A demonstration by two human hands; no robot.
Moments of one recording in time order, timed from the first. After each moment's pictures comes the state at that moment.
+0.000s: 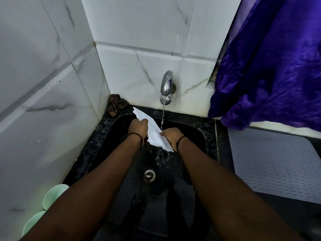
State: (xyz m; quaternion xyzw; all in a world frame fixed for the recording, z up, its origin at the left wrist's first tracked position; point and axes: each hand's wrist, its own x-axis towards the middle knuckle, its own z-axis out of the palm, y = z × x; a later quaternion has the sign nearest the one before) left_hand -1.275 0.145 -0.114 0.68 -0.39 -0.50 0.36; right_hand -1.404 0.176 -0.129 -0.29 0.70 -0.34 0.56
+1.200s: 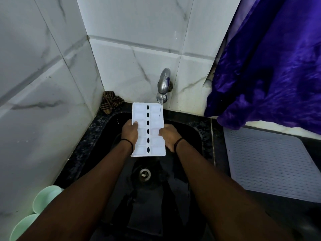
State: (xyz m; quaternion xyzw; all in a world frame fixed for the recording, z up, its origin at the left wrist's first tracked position) left_hand -1.265 0.148 -0.146 0.62 -0.38 -0.53 0.44; right_hand -1.404 0.171 -0.133 -0.34 0.69 -0.34 0.55
